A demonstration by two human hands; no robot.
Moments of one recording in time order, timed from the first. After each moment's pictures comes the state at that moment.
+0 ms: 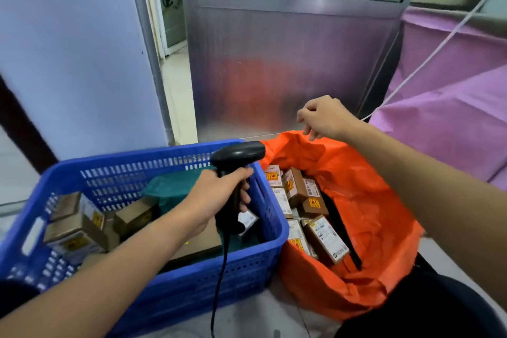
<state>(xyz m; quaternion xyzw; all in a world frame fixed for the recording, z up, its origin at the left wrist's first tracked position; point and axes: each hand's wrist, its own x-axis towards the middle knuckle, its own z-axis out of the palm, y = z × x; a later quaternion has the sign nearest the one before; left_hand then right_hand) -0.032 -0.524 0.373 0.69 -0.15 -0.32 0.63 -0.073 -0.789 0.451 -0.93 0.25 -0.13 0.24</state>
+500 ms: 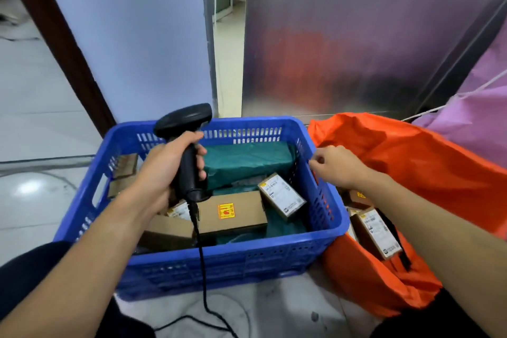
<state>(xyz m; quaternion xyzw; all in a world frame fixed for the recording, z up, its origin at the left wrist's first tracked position) 0.066 -0.383 0.349 0.63 0.01 -0.26 0.73 -0.030 -0.711 0.312 -0.98 0.18 0.03 0.11</state>
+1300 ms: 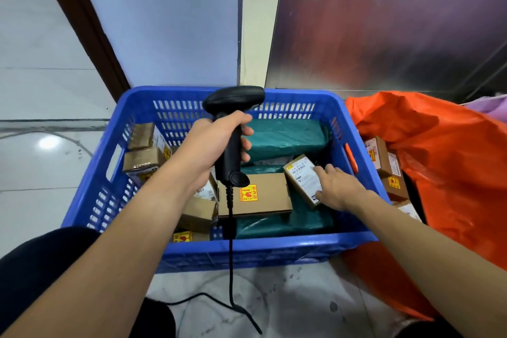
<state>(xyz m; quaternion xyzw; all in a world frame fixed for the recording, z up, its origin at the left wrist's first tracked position) 0.098 -0.401 0.323 0.67 0.01 -0.29 0.69 0.006 -0.681 0.186 -0.96 0.13 0.24 0.00</state>
